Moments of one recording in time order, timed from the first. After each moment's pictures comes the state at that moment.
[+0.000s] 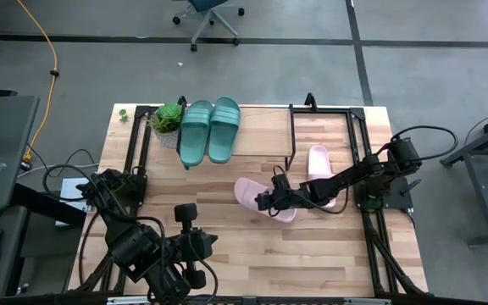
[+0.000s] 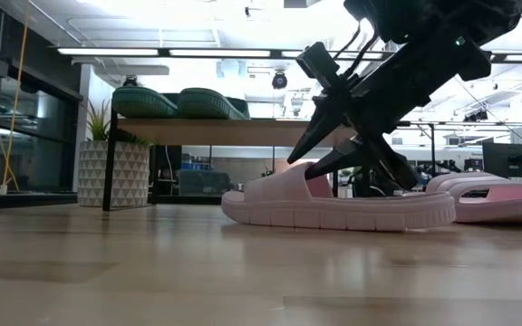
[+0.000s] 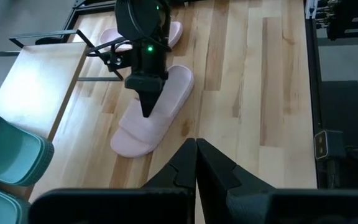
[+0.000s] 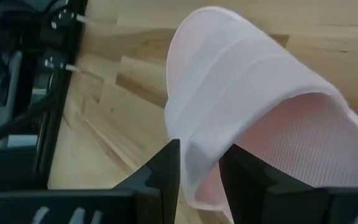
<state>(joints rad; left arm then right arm) -0.70 1.97 2.32 -1.57 -0.77 -0.74 0.24 1.71 0.77 0.25 0.35 1.42</state>
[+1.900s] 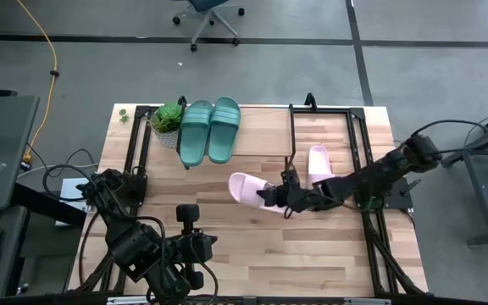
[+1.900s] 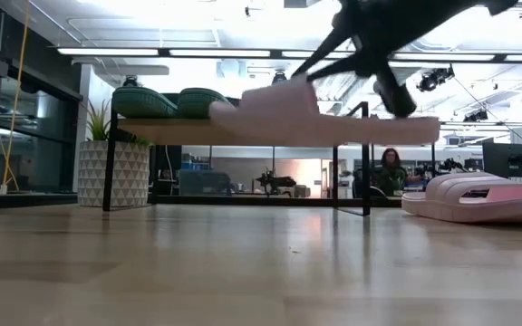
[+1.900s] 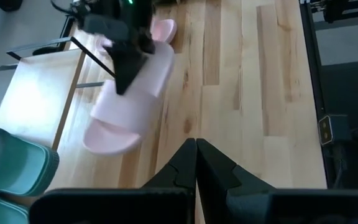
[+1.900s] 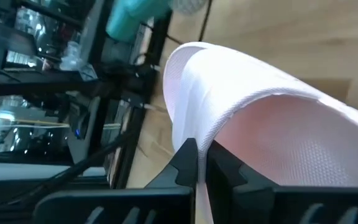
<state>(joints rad) -0.69 1.97 2.32 -1.57 -0.75 -0.64 0.34 1.49 0.83 0.17 0.57 1.44</state>
